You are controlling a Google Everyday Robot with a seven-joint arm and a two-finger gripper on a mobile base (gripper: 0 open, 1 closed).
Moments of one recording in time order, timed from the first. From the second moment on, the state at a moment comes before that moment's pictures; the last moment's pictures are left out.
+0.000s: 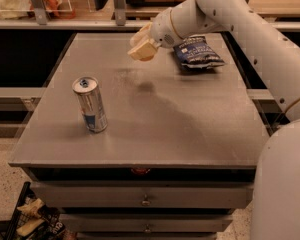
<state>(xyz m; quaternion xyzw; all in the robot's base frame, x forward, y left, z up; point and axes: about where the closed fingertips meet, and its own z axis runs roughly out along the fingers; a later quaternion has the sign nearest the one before) 0.723 0.017 0.912 -0.61 0.63 0.19 0.44</state>
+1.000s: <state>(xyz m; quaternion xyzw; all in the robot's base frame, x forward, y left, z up) 0.613 0.040 0.904 -0.64 0.60 0.25 0.41</state>
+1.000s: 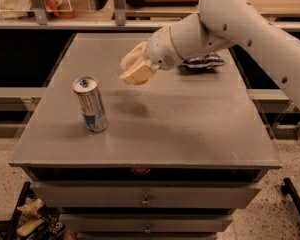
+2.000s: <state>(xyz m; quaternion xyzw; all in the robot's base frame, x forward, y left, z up) 0.551 0.062 0.880 -0.65 0.57 0.32 0.39</state>
